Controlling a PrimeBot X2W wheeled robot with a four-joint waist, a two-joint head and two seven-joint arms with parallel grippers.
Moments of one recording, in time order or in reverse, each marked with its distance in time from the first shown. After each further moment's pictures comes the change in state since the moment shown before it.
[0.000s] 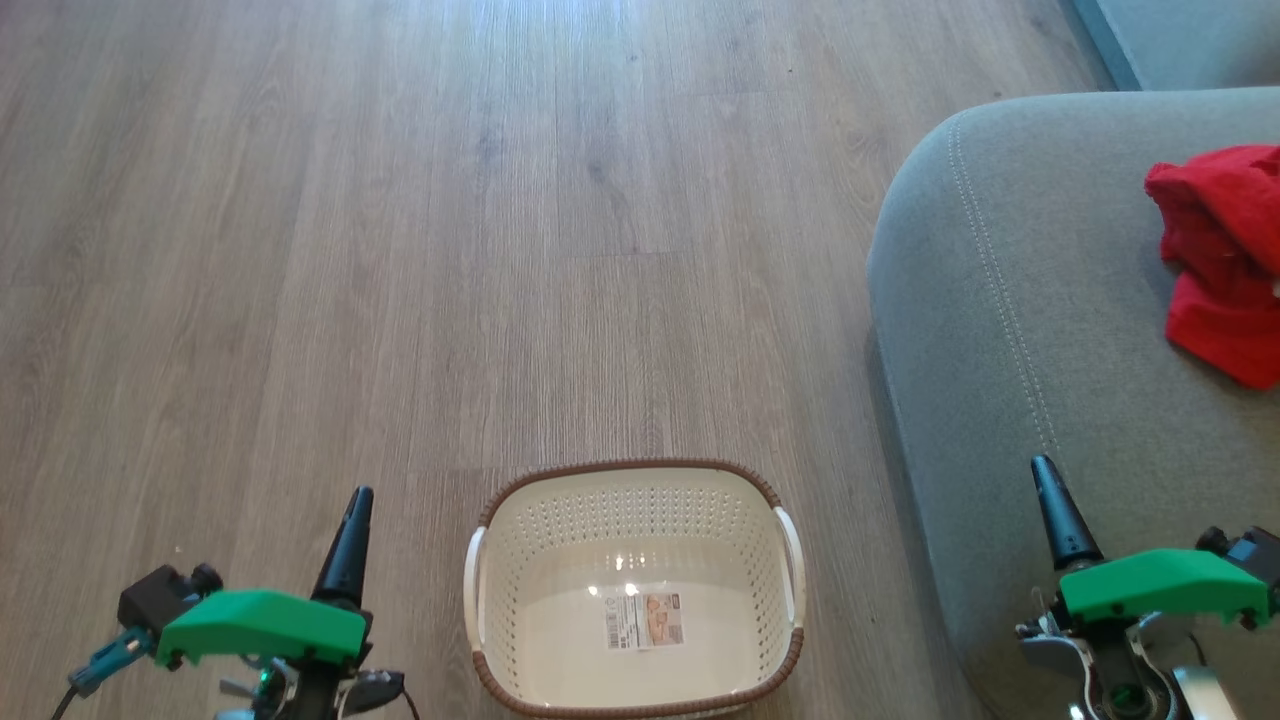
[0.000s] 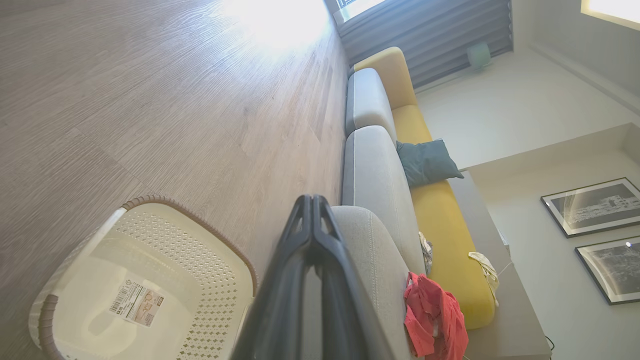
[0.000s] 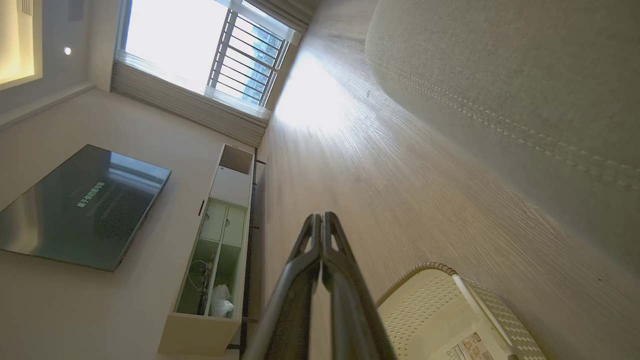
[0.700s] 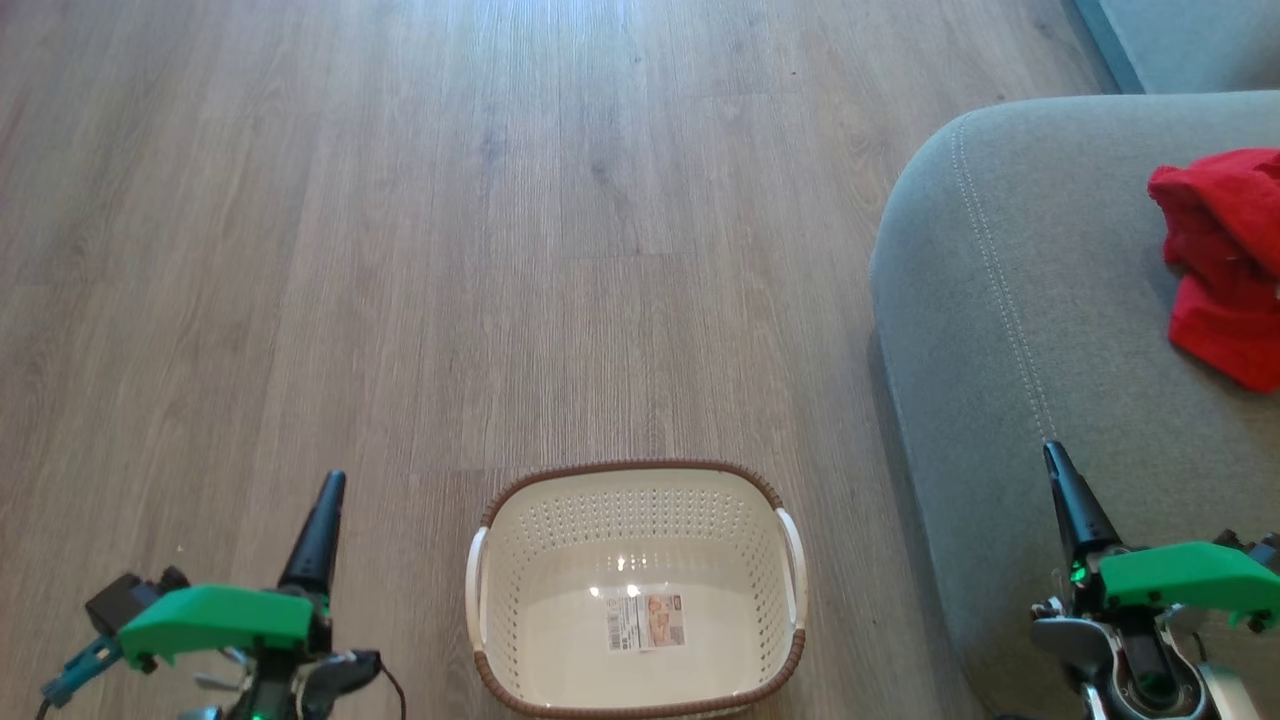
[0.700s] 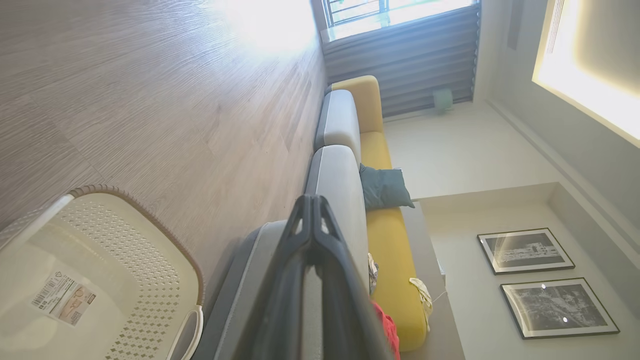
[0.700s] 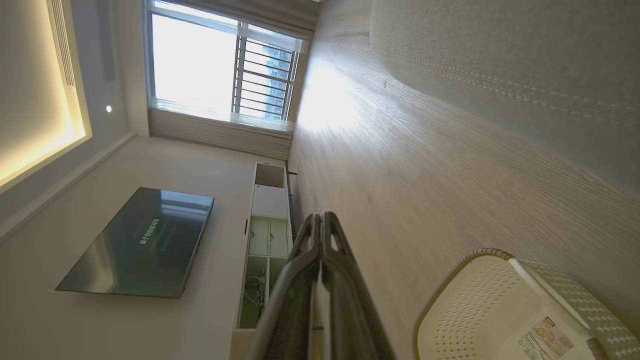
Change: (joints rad) left arm -0.013 0.000 0.056 0.004 -0.222 -0.035 0.061; right arm -0.013 0.010 -0.039 -0.018 0.221 0.000 0.061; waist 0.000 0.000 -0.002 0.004
